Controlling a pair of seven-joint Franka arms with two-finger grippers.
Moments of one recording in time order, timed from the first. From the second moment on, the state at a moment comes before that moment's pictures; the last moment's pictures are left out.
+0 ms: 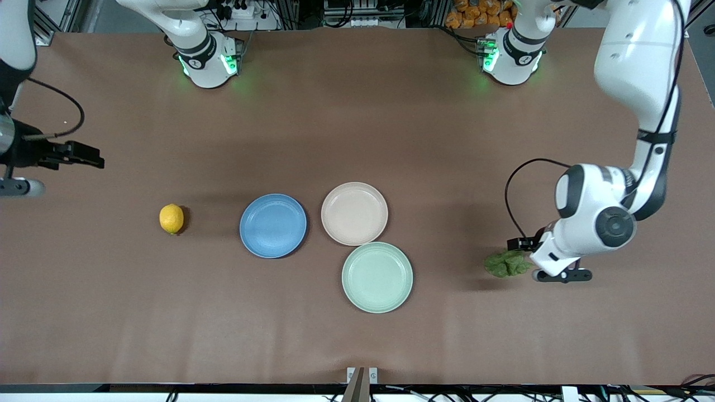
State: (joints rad) left arm -0.06 0.65 -0.08 -1.62 0.07 2.17 -0.18; right arm -0.01 0.16 -0.05 -1.53 0.00 1.50 -0.08
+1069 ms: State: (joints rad) left arm -0.11 0.77 -0.08 -1.57 0.08 2.32 -0.33; right arm -0.01 0.42 -0.05 -1.78 0.00 2.07 -0.08
